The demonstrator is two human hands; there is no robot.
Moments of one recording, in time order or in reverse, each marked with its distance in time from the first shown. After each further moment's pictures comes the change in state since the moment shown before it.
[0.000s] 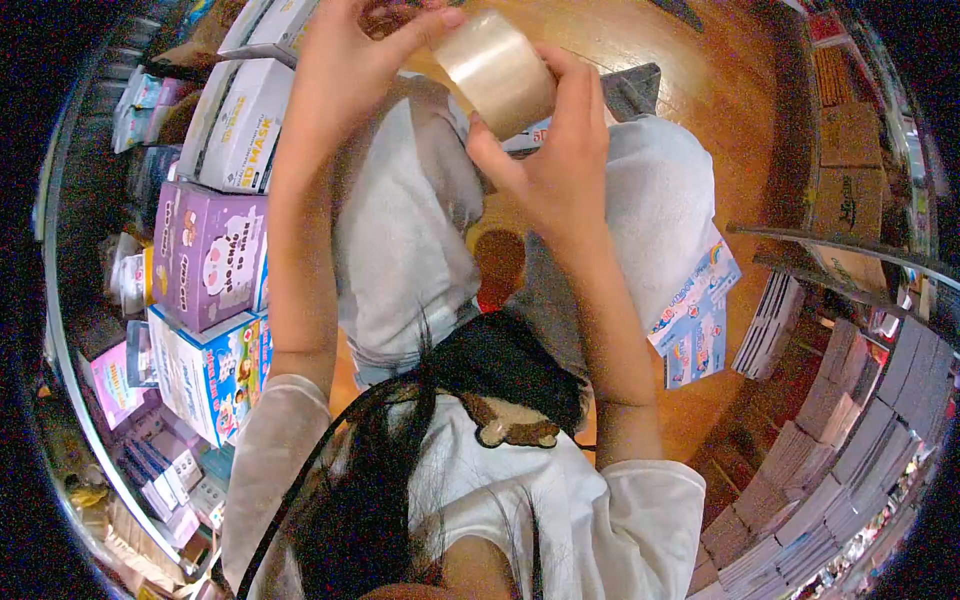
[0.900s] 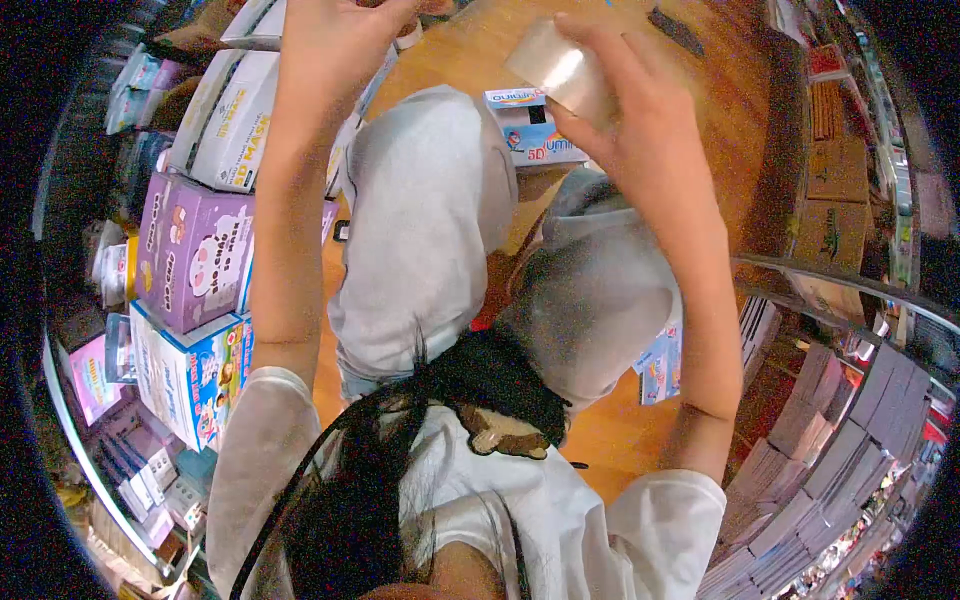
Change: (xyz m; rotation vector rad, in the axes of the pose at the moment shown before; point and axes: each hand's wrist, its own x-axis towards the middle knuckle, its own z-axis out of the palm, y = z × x) left_hand 0.027 -0.015 -0.012 -0.236 0.239 0.000; right_hand 0.071 -0.020 -0.045 -0.351 -0.456 -0.113
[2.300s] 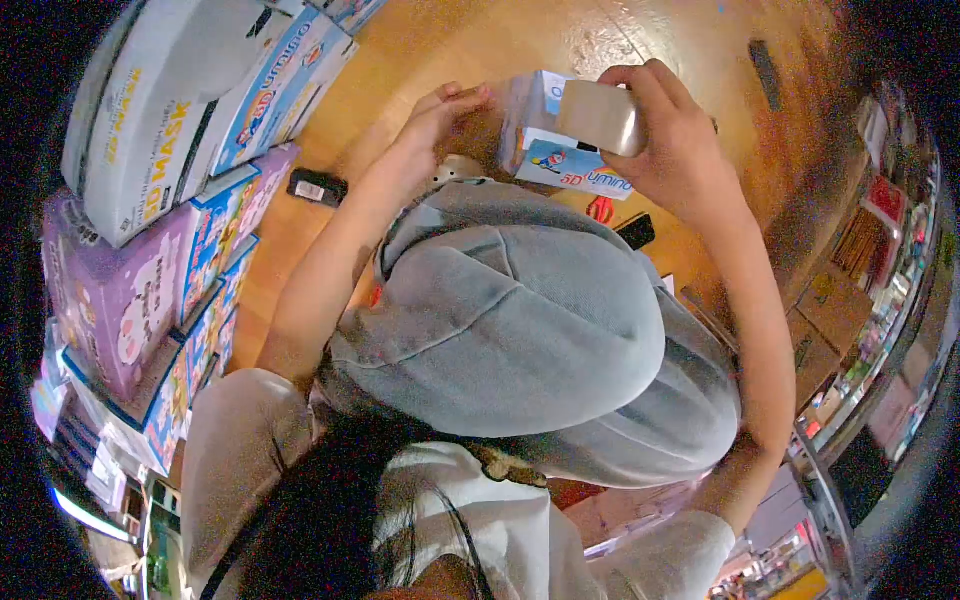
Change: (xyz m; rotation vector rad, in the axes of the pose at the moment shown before) left_hand -0.093 -0.333 -0.003 -0.811 0.341 -1.072; right_hand 0.096 0.110 0.149 0.063 -0.710 -0.117
